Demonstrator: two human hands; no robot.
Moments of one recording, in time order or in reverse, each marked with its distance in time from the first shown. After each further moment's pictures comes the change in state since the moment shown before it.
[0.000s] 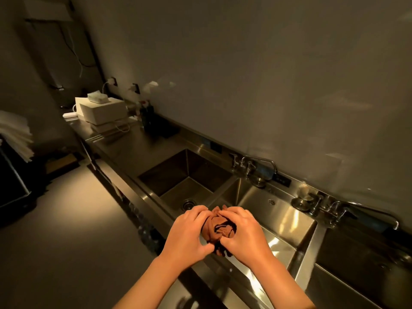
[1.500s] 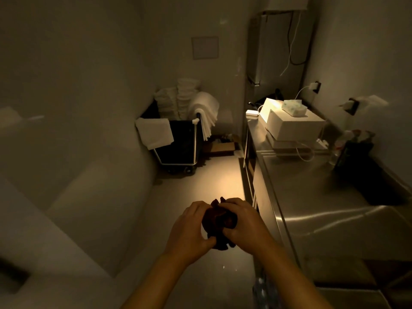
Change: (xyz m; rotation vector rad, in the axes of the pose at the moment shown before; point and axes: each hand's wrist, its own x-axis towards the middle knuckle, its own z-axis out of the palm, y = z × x) left_hand -0.004 -0.524 -0.233 0.093 0.433 -0.803; right_hand 0.454 -0.392 0.398 0.352 -0.673 -0.658
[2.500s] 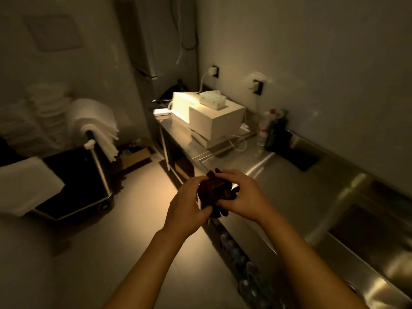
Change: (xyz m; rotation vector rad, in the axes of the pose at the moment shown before) left_hand 0.344 -0.078 0.064 -0.327 -0.360 0.331; right_hand 0.219 0.071 -0.070 0.110 0.510 0.329
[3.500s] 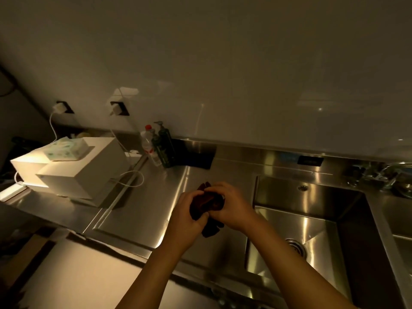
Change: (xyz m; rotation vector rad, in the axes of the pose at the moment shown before) left_hand 0.150 0.127 0.251 -0.314 -0.542 0.244; right_hand -0.051 0.188 -0.190 -0.115 0.462 0.389
